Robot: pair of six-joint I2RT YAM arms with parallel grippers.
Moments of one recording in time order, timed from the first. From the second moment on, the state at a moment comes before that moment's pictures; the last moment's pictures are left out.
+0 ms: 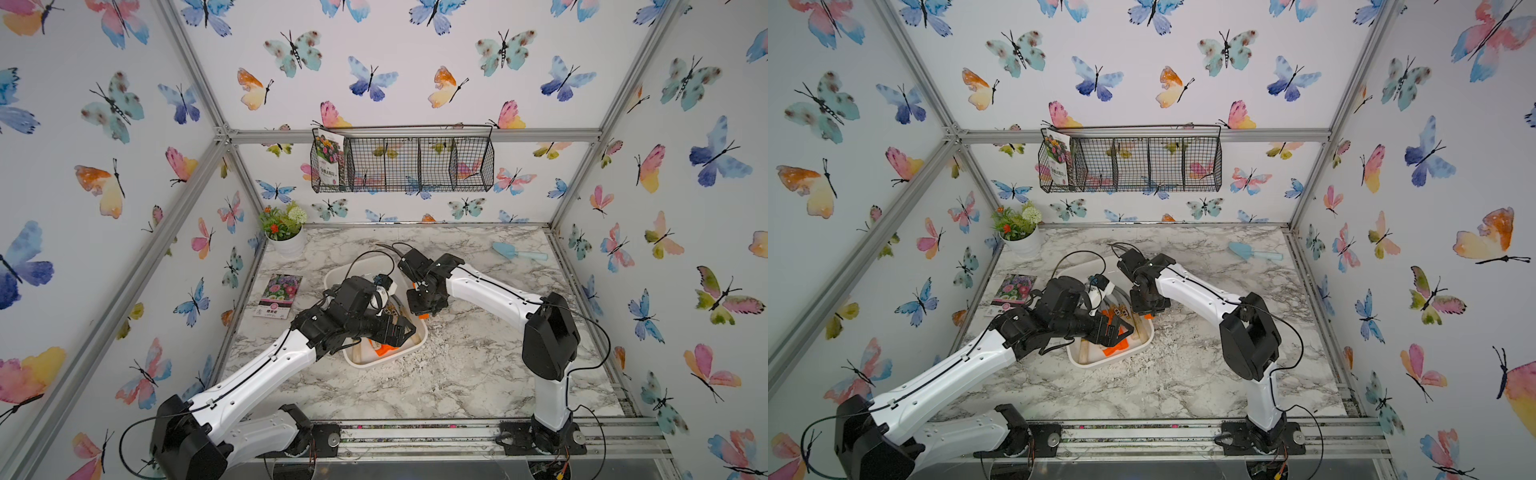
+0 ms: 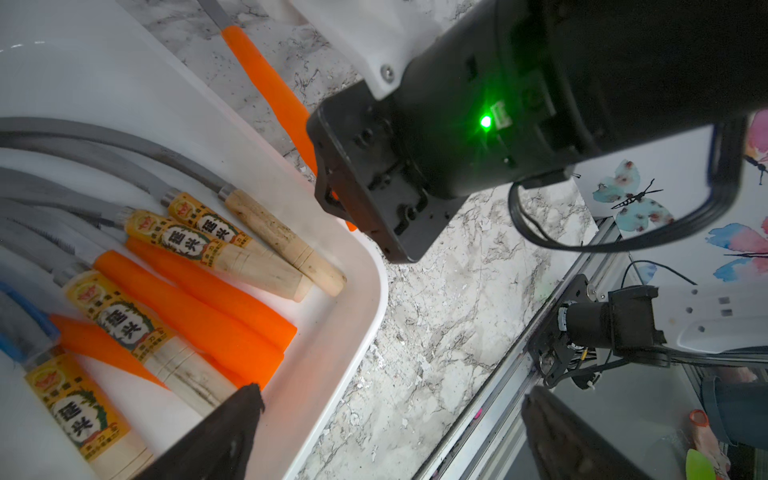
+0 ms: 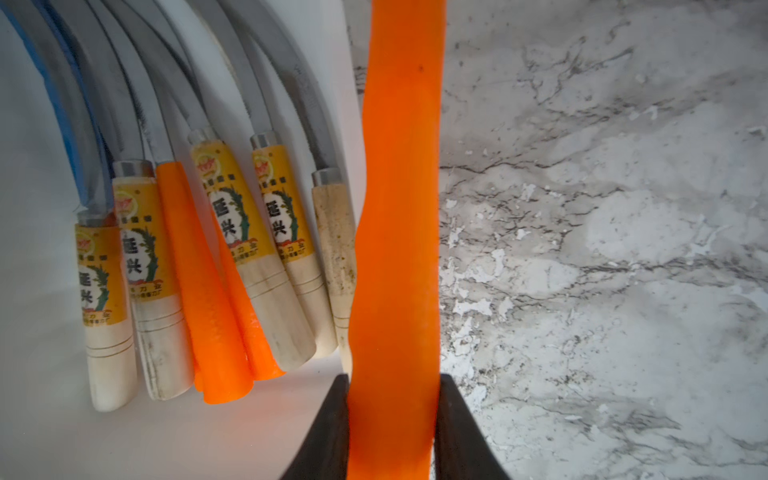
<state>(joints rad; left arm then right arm) -0.74 1.10 0.94 -0.59 0.29 -0.40 0.86 1.98 1.72 -1.08 0.10 0.57</state>
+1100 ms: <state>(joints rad) -0.74 0.74 0.81 -0.76 0.16 -0.49 0.98 2.10 1.73 -1.09 0.14 0.61</state>
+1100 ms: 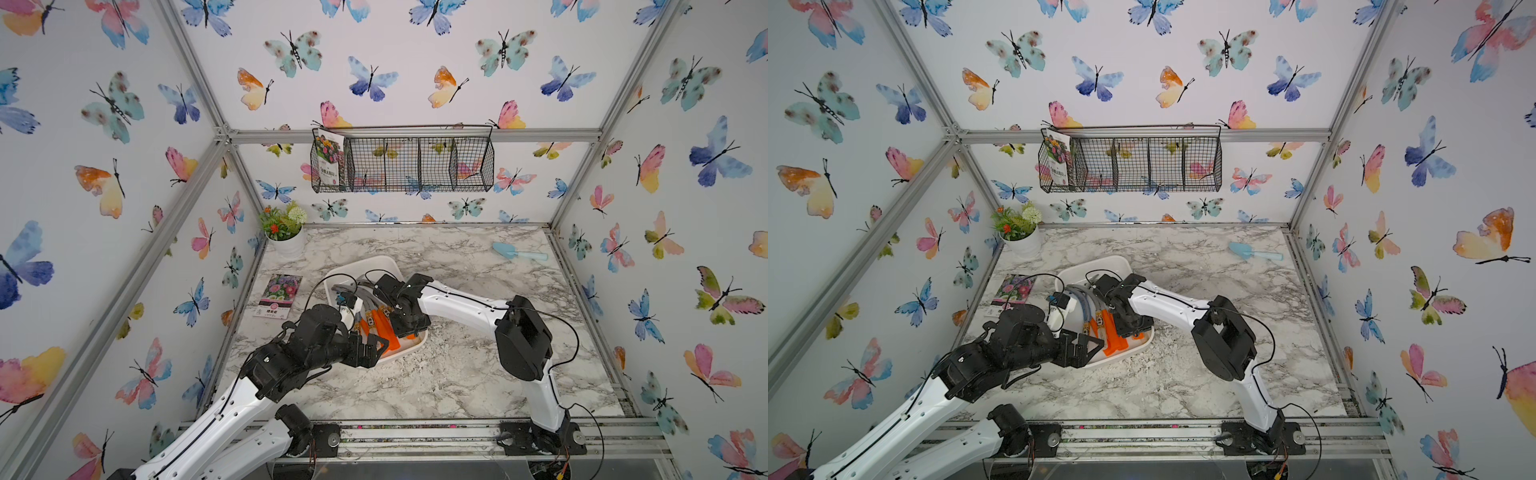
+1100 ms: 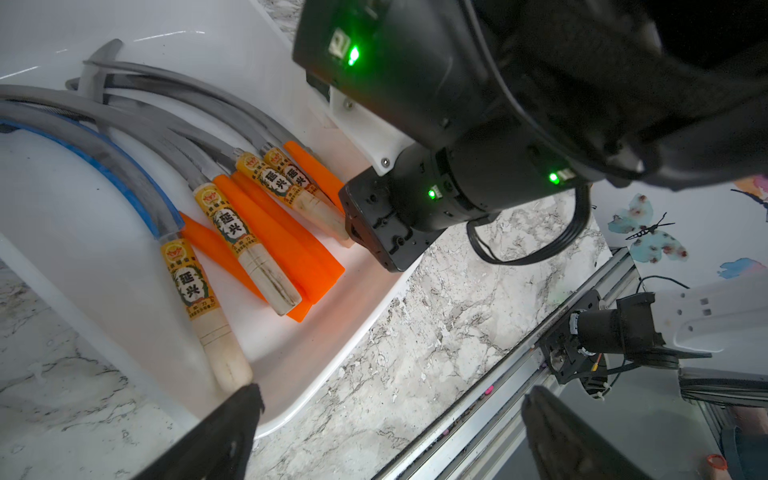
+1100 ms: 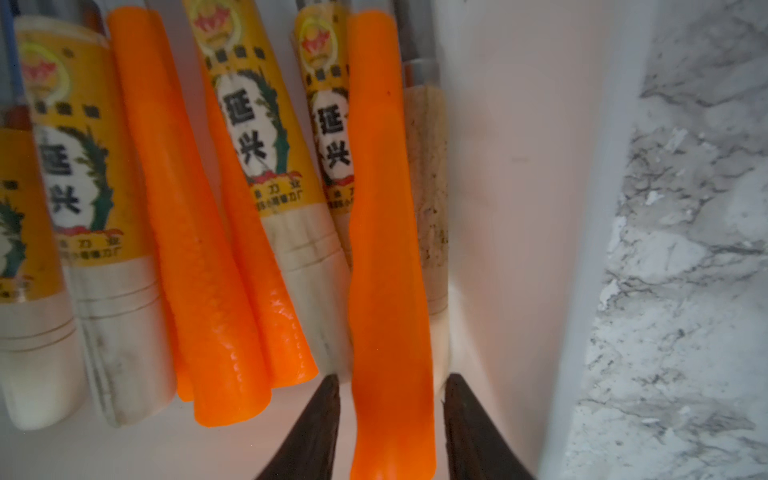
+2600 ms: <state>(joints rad) -0.09 1.07 0.69 -0.31 0.02 -0.31 0.29 1.42 0.87 -0.24 0.21 0.22</state>
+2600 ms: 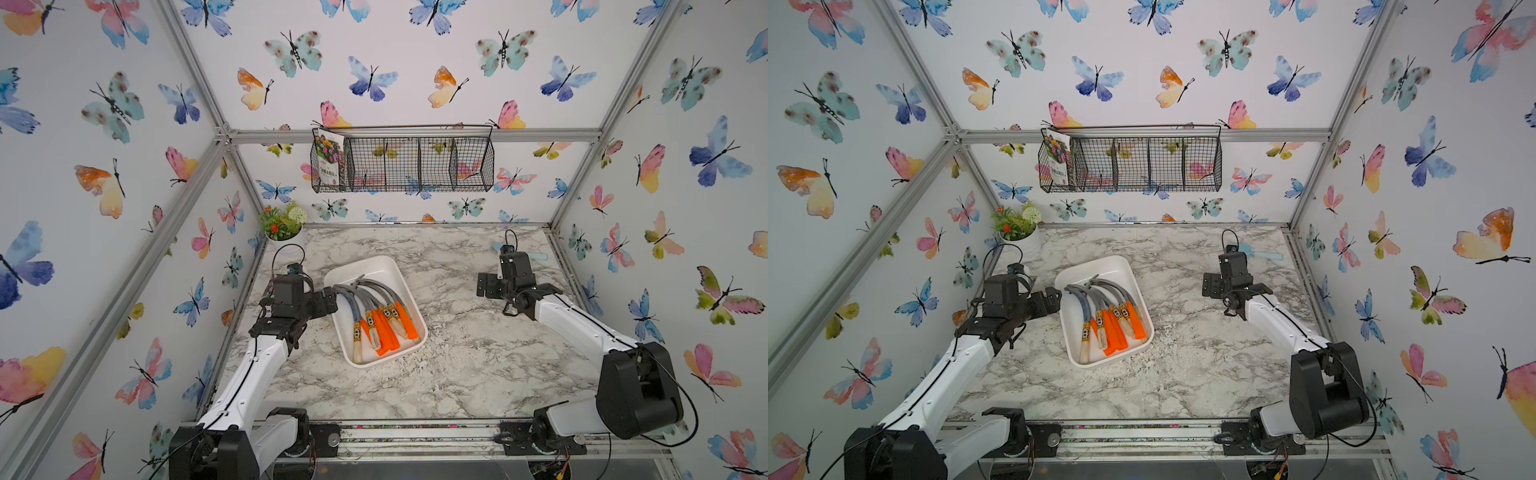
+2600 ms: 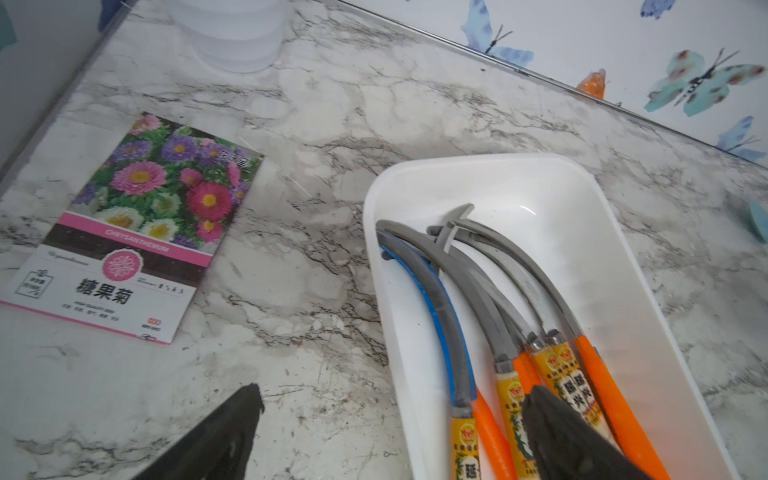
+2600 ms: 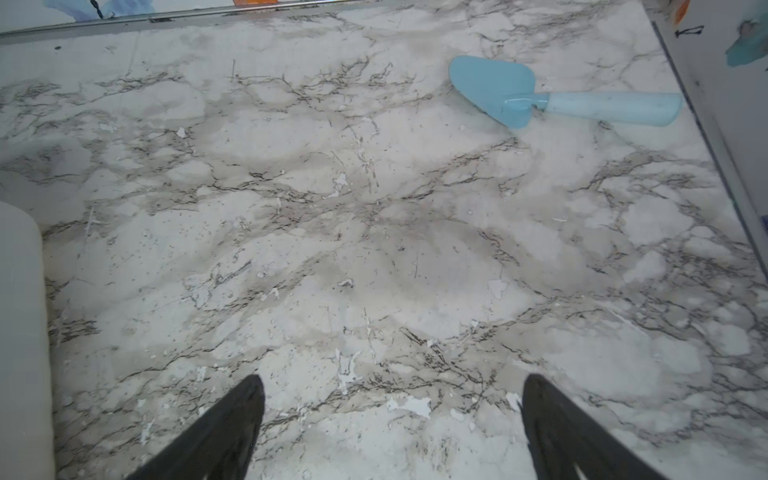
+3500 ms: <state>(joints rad) 0.03 1.29 0.35 0.56 -0.04 -0.10 0.15 1.51 0.43 0.68 0.27 0.03</state>
